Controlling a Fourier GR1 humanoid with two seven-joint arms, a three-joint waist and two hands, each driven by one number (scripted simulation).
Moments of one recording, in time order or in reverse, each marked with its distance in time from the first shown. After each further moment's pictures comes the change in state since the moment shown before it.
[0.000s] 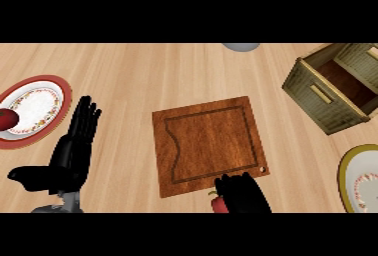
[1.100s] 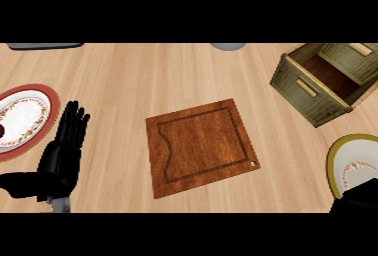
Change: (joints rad) left arm 0.047 0.015 0.043 -0.016 0.014 -0.004 -0.010; right arm 0.382 -0.732 -0.657 -0.680 -1.107 -0.106 -0.773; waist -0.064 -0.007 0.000
